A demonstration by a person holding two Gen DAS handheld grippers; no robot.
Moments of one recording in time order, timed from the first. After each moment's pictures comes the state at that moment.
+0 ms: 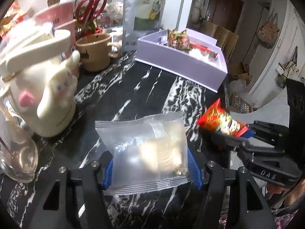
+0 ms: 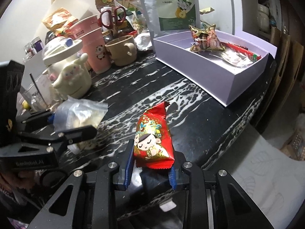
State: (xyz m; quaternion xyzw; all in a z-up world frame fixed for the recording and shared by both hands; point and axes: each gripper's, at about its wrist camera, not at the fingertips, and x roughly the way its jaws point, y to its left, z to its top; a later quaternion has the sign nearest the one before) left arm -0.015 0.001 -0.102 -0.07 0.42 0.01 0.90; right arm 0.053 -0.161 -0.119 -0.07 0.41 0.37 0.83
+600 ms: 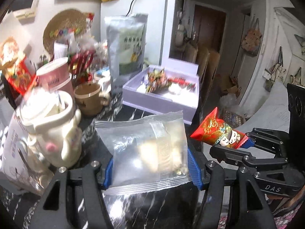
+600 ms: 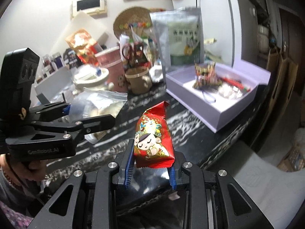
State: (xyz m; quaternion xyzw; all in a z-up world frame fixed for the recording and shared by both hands) left arm -0.034 -0.025 -0.018 -0.04 0.33 -0.02 0.94; right arm 0.007 -0.183 -0.042 -0.06 0.33 0.39 0.86
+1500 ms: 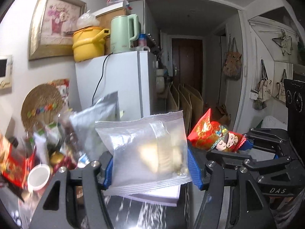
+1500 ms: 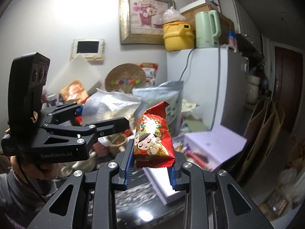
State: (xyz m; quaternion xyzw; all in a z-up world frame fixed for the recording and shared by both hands) left arm 0.067 -0.070 0.113 0.03 0.18 -0.07 0.98; right arm 0.077 -0.224 0.099 -0.07 0.18 0.38 0.90
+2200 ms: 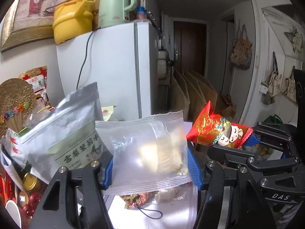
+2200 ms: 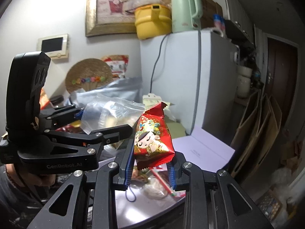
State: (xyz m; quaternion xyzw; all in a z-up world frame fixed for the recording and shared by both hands) left arm 0.240 -0.083 0.081 0.02 0.25 -0.07 0.96; right arm 0.239 -0.224 0.089 -0.07 0.22 0.34 0.91
